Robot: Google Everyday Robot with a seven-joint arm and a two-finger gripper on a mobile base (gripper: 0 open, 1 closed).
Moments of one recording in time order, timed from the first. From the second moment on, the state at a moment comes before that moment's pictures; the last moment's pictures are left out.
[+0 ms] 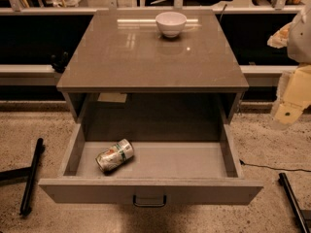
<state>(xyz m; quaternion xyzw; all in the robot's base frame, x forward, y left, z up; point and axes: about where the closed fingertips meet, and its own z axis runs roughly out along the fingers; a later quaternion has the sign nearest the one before) 0.438 -0.217 0.977 -0.60 0.78 -0.03 0.16</state>
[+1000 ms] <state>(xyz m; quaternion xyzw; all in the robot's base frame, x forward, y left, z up) 0.454 -0.176 0.904 -0.65 0.74 0.04 0.17</state>
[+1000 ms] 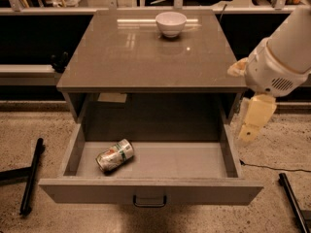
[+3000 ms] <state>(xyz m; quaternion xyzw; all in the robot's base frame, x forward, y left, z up) 0.512 0.019 0.750 -0.78 0.60 0.09 0.14</state>
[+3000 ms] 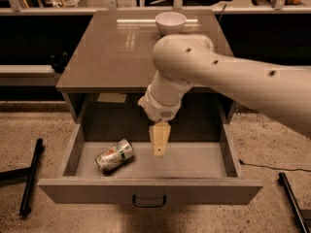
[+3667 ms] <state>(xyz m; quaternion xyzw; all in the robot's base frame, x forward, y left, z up) 0.529 0.071 0.692 -0.80 0.58 0.09 0.14</state>
